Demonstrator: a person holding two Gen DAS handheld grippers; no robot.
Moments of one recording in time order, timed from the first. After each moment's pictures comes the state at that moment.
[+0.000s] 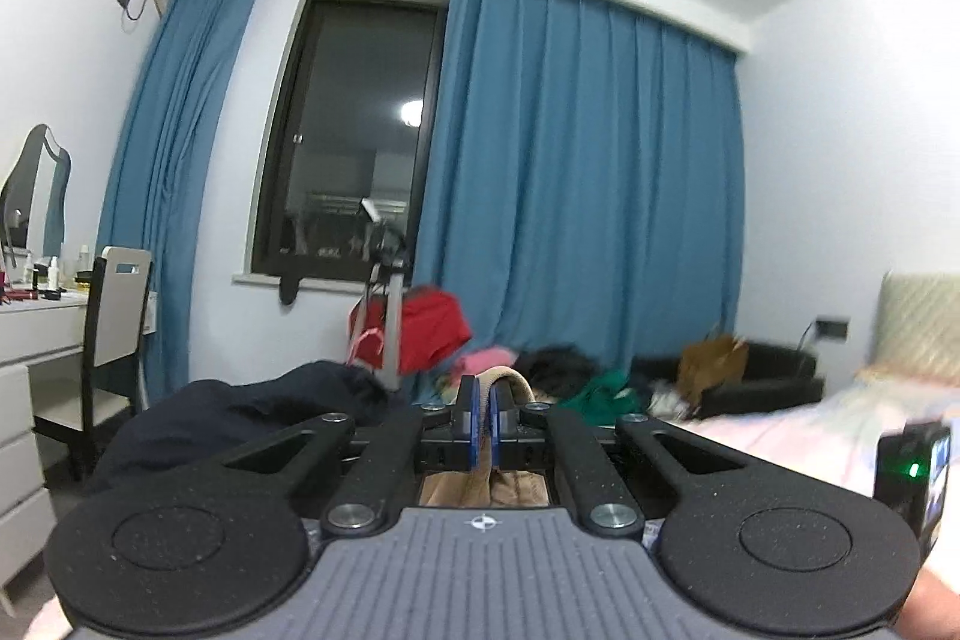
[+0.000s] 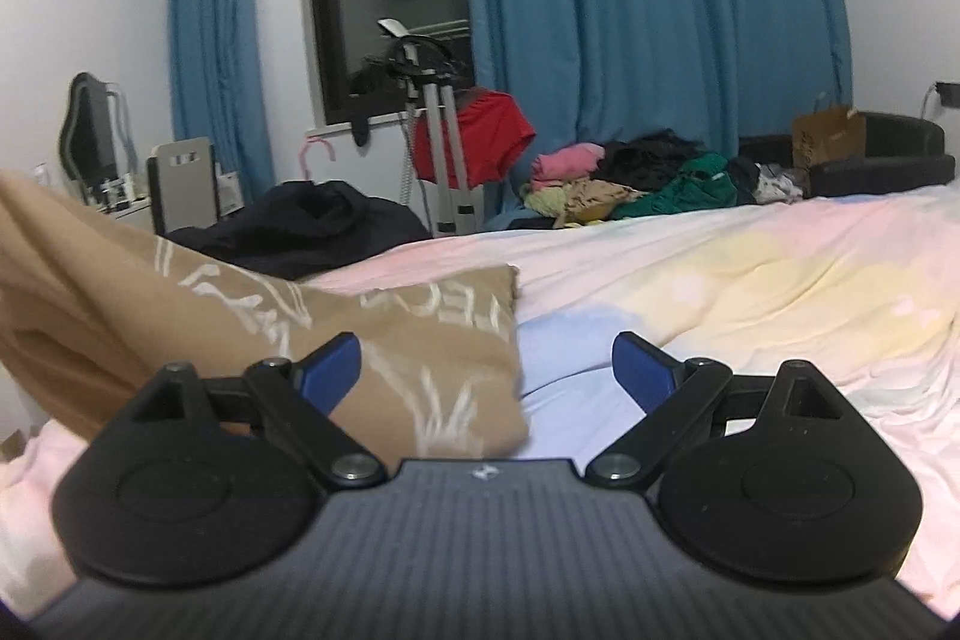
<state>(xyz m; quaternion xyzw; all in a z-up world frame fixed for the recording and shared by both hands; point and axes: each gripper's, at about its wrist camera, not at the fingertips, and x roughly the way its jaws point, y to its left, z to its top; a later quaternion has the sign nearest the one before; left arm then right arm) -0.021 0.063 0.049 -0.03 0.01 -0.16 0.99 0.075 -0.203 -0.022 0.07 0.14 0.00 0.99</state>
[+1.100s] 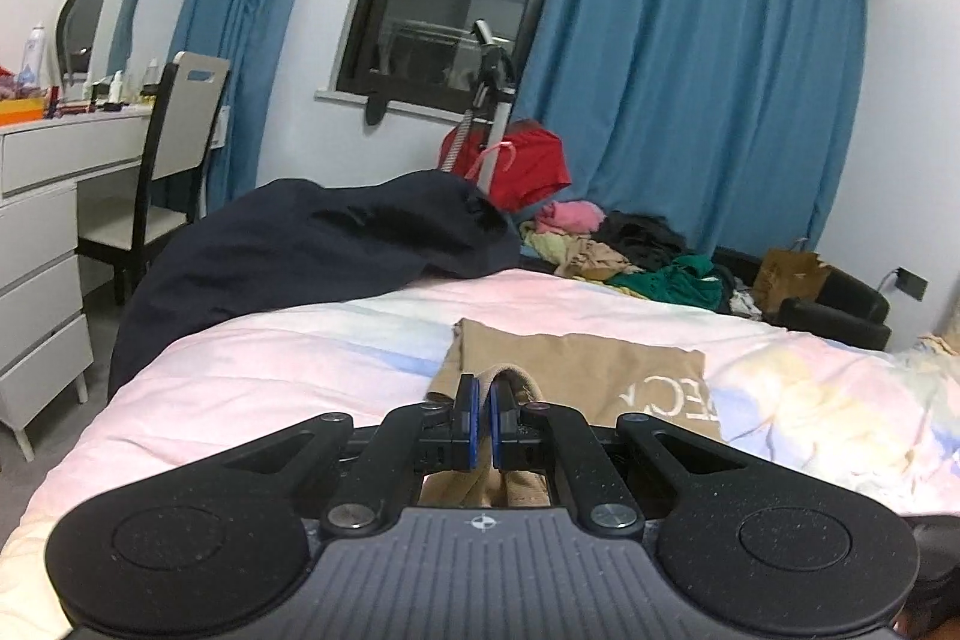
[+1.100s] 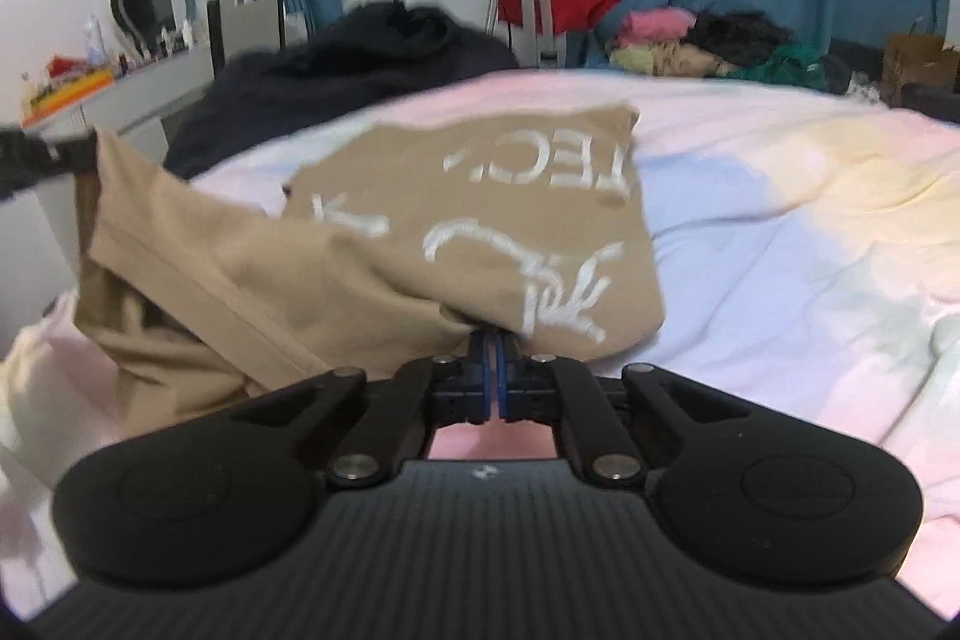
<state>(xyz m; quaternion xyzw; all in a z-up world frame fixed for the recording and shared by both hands) 0.095 0.147 -0.009 -0.08 0.19 -0.10 0.97 0.112 -0.156 -0.055 0.04 0.27 0.07 0.96</state>
